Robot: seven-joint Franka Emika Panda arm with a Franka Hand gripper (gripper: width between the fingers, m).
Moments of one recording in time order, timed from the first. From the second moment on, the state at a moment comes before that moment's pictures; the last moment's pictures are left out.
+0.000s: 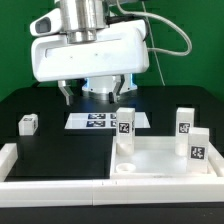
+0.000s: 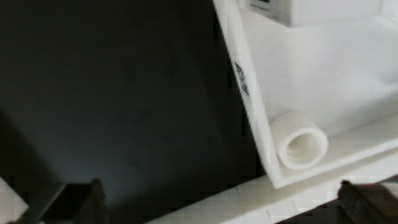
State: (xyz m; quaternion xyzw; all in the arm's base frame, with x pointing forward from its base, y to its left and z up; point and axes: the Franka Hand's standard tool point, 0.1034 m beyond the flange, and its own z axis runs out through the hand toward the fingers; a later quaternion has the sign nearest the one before) arm 0.540 -0.055 0.115 -0.98 0.17 -0.09 0.05
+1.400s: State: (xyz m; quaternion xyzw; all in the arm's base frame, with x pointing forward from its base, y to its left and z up) arm 0.462 -0.152 0.085 -1.00 0.05 -0.08 0.00
